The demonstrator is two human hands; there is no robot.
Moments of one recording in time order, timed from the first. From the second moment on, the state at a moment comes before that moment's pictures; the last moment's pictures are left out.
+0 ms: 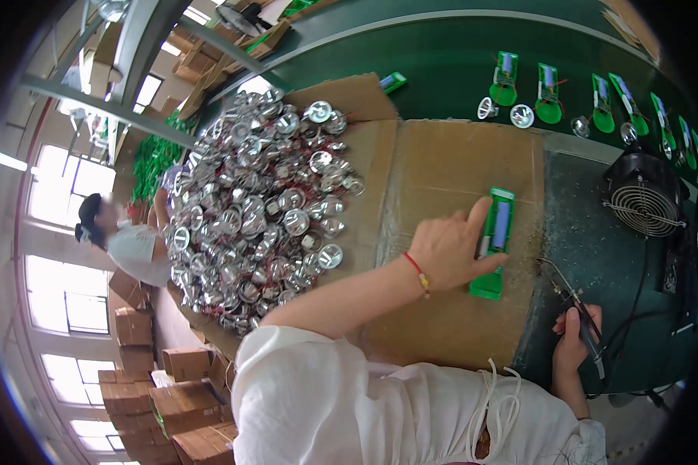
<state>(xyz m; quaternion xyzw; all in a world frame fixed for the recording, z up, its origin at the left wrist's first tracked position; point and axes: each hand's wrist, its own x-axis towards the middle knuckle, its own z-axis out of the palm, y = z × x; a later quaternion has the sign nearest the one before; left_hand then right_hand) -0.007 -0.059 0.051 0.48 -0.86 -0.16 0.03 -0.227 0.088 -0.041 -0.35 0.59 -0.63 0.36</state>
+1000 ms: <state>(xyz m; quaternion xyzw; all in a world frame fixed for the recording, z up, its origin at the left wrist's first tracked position) 0.304 -0.109 0.129 0.73 -0.57 -0.19 0.34 -0.223 0.086 -0.041 -0.37 0.58 -0.65 0.33</state>
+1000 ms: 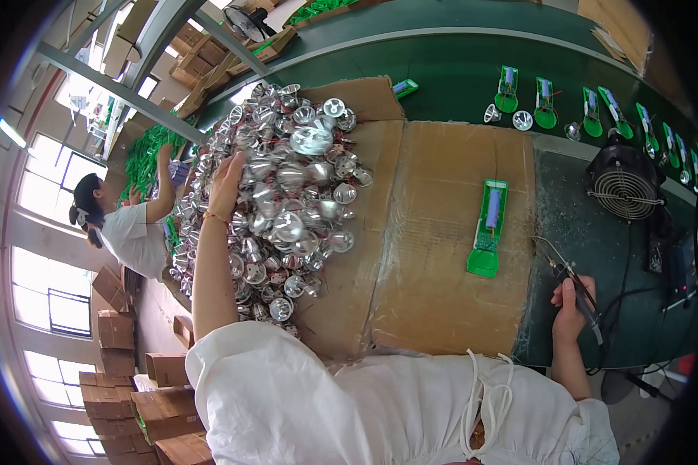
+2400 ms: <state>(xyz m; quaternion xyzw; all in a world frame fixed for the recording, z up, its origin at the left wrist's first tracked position) -0.003 0.006 -0.007 0.58 -0.66 -0.35 0.32 -0.193 0.081 -0.007 -0.50 0.53 -0.59 0.36</state>
